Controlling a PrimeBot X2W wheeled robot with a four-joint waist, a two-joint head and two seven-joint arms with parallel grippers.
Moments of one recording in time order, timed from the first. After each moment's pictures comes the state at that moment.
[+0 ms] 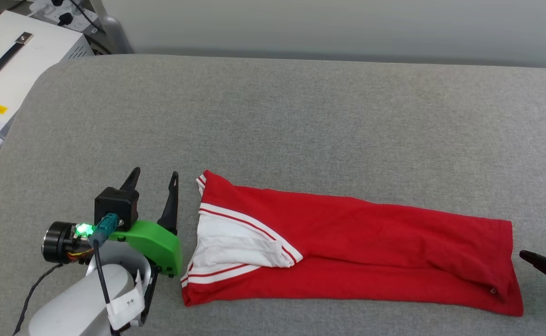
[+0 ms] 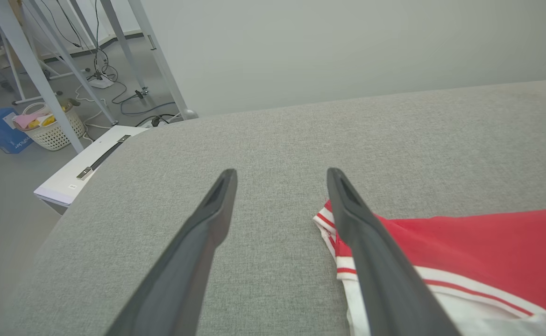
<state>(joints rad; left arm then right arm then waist) -0.50 0.67 -0.94 0.12 -0.88 0.48 -0.26 -0.15 -0.75 0.21 0.26 1.12 0.13 0.62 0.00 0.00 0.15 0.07</state>
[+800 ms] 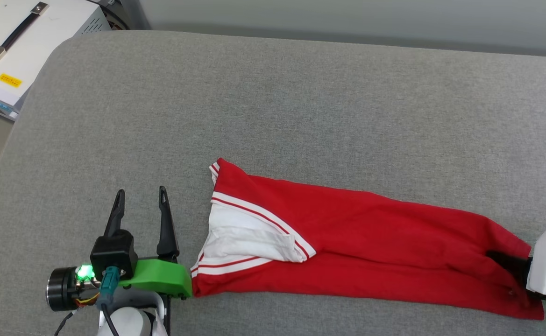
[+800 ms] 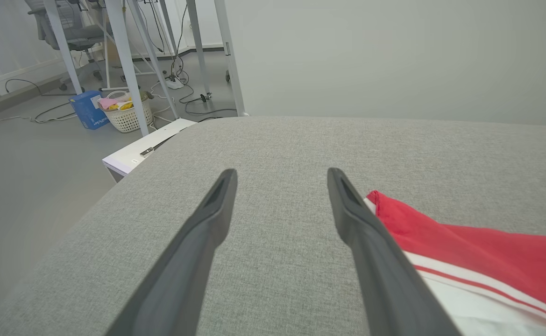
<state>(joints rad) -0.11 0.30 -0.35 0.05 -0.33 0.38 -0.26 -0.25 -0.63 0.33 0.36 1.09 0.13 0.65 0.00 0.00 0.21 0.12</state>
